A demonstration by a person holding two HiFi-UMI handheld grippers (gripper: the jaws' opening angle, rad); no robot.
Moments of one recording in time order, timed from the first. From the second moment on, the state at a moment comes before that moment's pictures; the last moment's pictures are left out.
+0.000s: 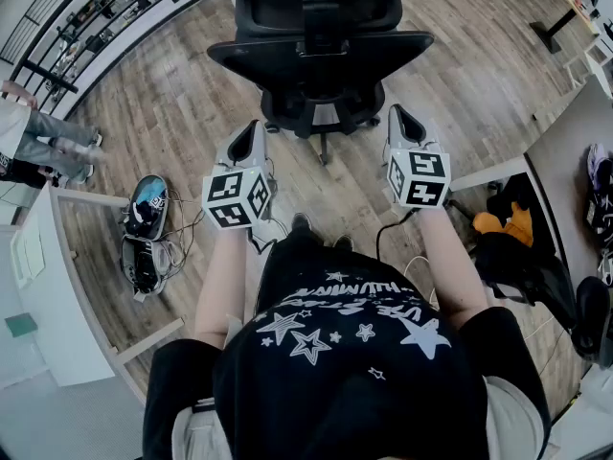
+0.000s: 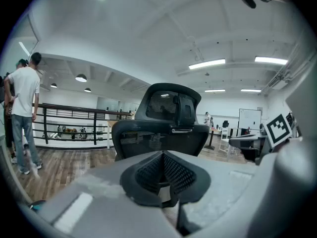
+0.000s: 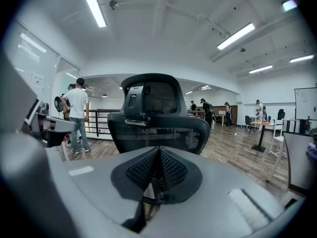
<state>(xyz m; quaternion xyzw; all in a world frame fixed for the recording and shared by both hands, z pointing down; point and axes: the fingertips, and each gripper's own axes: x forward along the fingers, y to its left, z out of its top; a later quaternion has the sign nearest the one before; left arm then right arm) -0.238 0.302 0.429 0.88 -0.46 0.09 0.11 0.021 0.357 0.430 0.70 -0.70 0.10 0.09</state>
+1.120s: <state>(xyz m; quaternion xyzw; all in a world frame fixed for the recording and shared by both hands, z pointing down) -0.254 0.312 0.422 0.87 -0.47 0.07 0.11 0.033 0.355 0.427 0.71 -0.70 0.08 0.07</state>
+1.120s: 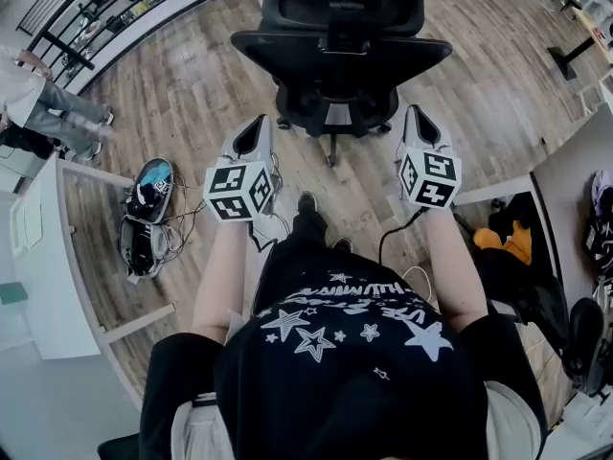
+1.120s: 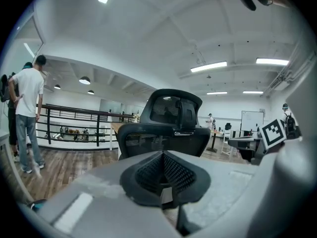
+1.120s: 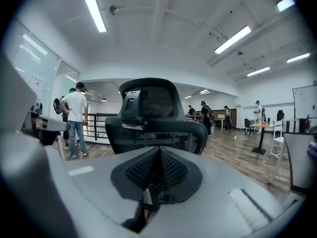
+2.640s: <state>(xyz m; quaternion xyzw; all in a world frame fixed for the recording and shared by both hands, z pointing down) -0.211 0.103 0.428 0.77 -0.39 0.38 -0.33 0.108 0.190 0.420 0.71 -0.54 -0.17 0.43</state>
